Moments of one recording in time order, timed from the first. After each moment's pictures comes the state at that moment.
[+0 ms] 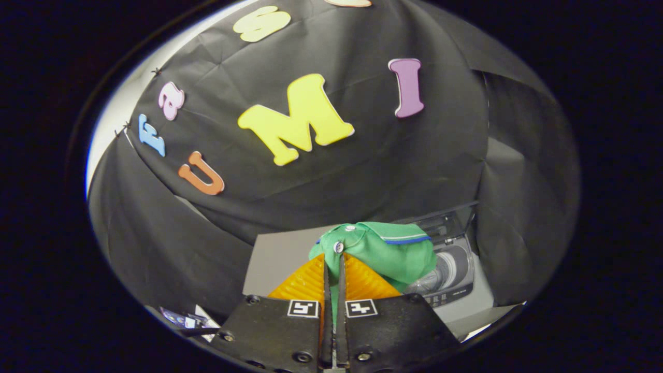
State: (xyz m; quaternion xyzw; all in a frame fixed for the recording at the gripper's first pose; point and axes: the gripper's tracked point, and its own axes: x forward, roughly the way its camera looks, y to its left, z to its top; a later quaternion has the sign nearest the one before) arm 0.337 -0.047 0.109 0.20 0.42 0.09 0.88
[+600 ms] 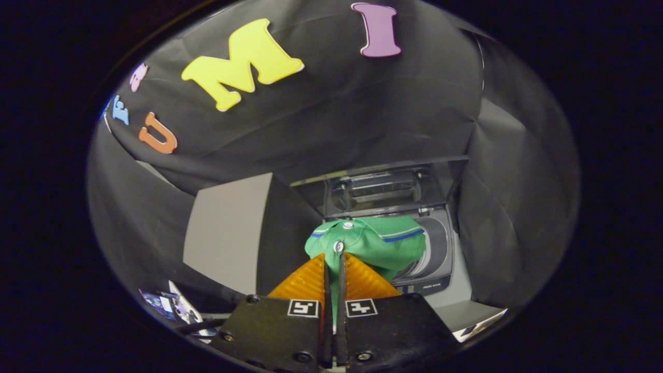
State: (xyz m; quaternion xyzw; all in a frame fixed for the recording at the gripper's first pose) arm 0.353 -0.124 -0.052 0.15 0.53 0.06 0.83
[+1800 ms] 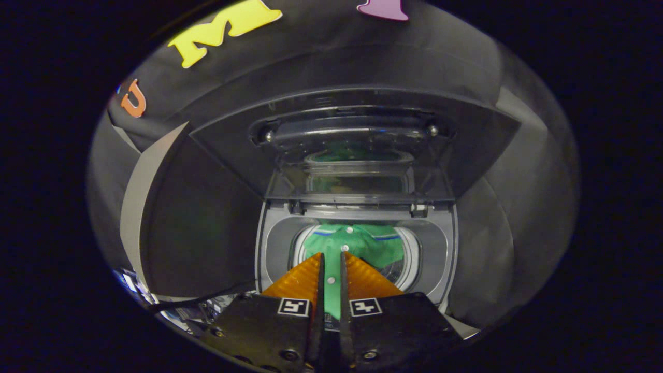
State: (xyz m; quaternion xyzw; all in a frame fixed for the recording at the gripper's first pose) arm 0.403 -0.160 -0.215 0.06 0.55 0.06 0.83
